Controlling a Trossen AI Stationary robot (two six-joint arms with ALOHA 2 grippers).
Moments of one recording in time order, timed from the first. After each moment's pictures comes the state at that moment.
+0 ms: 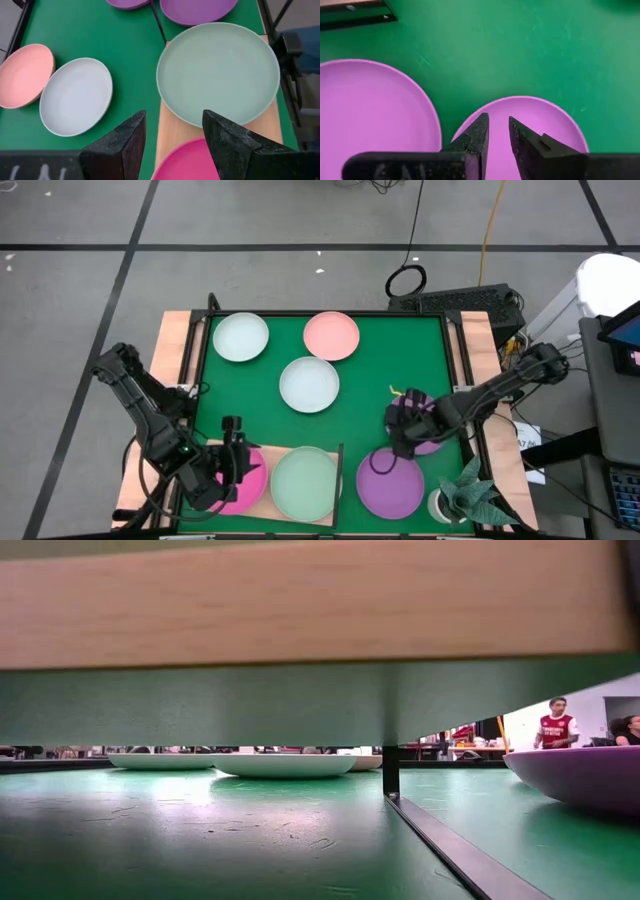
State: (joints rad) left arm -0.82 1.47 1.43 -1.08 -0.60 -0.60; right arm 0.45 1.35 1.05 -1.06 0.31 0.69
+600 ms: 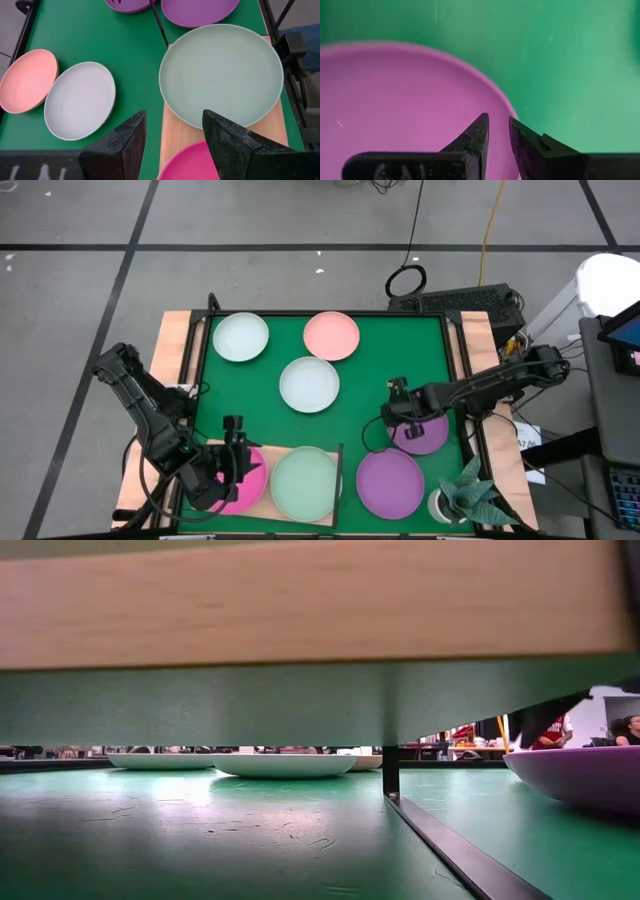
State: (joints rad) left arm -0.82 1.47 1.43 -1.07 -0.61 -0.57; right arm 0.20 1.36 0.72 -0.79 0.29 -0.17
